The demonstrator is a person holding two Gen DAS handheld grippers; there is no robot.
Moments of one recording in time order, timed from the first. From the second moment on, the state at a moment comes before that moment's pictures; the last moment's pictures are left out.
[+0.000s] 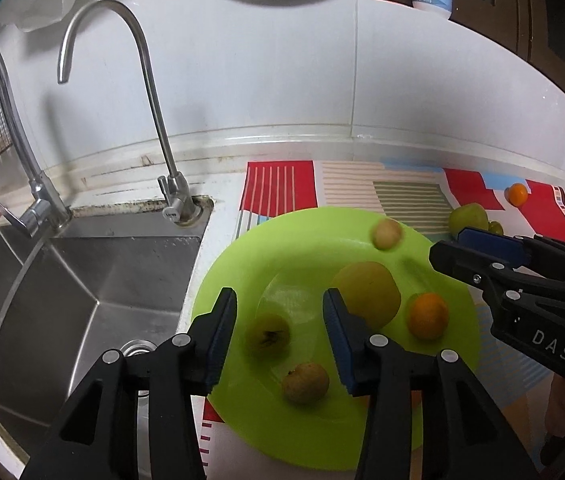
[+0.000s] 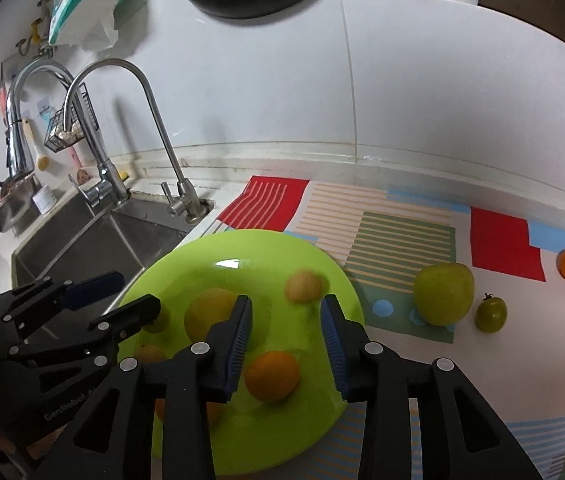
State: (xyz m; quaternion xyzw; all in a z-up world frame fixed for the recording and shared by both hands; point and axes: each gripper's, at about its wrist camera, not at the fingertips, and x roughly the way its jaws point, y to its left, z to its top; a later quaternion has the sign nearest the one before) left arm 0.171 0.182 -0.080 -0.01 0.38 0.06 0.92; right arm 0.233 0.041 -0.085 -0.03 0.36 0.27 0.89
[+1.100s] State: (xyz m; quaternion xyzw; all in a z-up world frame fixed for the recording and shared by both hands) left arm 0.083 0.119 0.003 0.02 0.27 0.05 0.96; right arm 0.126 -0.048 -0.006 0.00 0.26 0.17 0.95
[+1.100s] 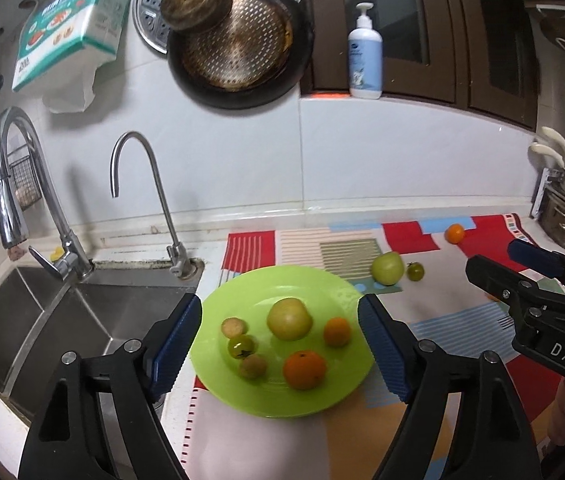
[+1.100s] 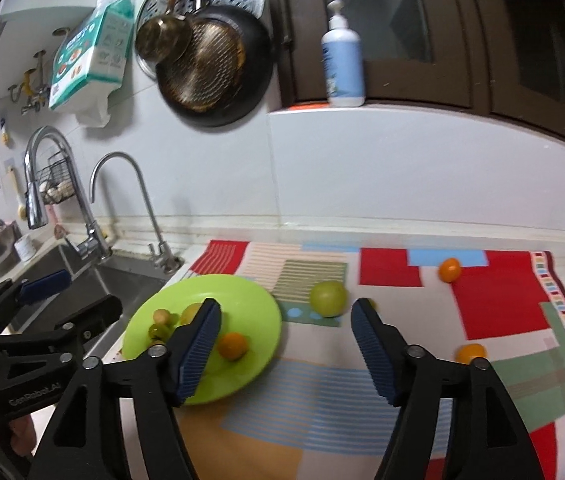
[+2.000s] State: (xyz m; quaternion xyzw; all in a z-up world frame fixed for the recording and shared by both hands) left arm 0.134 0.044 -0.012 0.04 0.27 0.03 0.96; right arm 0.130 -0.158 -0.021 0.05 0.27 -0.01 0.96
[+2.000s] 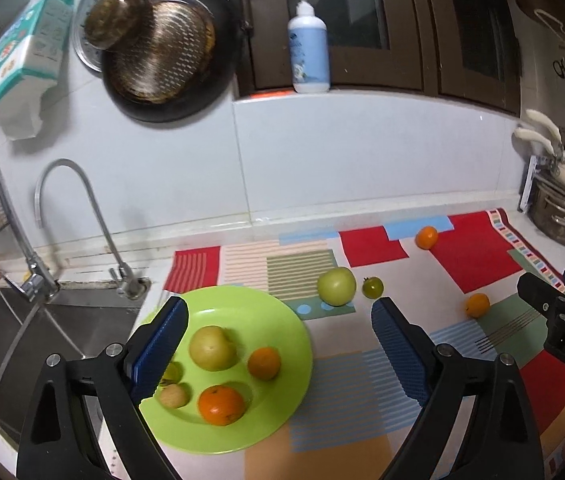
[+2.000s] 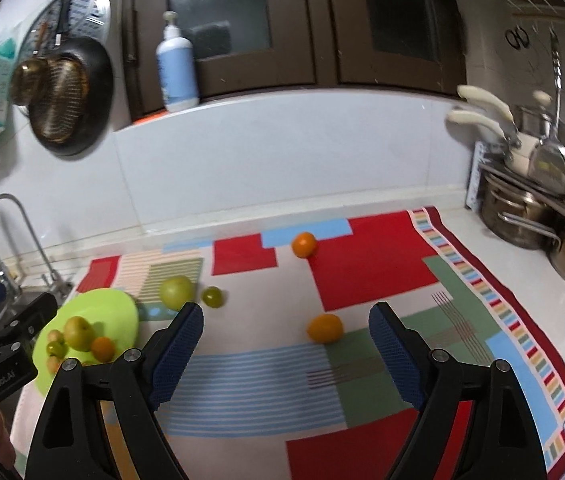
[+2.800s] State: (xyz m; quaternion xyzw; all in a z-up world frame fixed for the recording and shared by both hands) left arm 0.262 0.021 -0.076 0.02 0.36 -0.01 0.93; right arm 0.220 -0.178 -0.104 0.06 0.37 -0.05 0.93
